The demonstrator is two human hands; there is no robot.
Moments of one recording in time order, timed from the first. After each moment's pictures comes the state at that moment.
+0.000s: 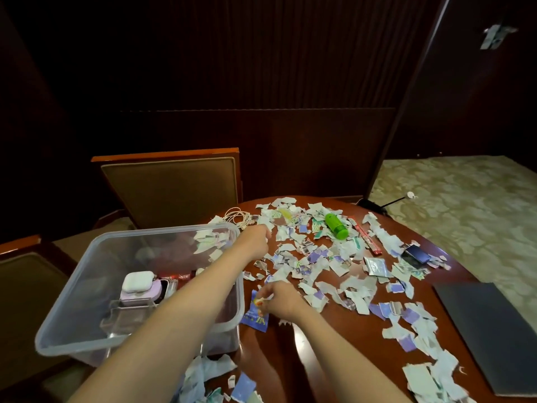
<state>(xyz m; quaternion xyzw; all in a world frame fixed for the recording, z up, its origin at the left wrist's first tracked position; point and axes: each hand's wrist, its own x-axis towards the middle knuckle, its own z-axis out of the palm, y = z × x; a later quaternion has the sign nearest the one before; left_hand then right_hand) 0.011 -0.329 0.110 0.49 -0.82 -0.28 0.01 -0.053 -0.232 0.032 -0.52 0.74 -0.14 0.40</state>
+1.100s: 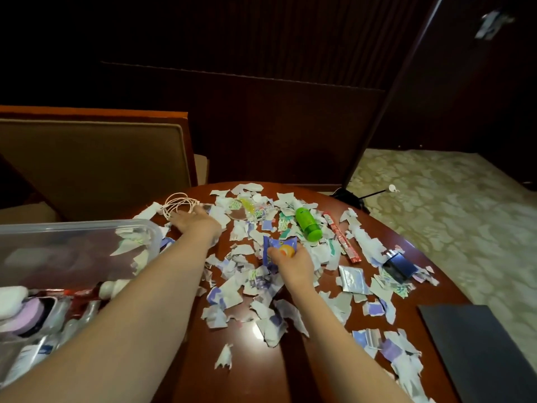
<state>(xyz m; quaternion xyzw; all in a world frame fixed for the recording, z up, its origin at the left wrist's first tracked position) -0.063 -0.444 0.005 0.69 -0.69 -0.15 -0.16 -0.182 -0.292 -0.014 -0.28 0.80 -0.43 0.31</state>
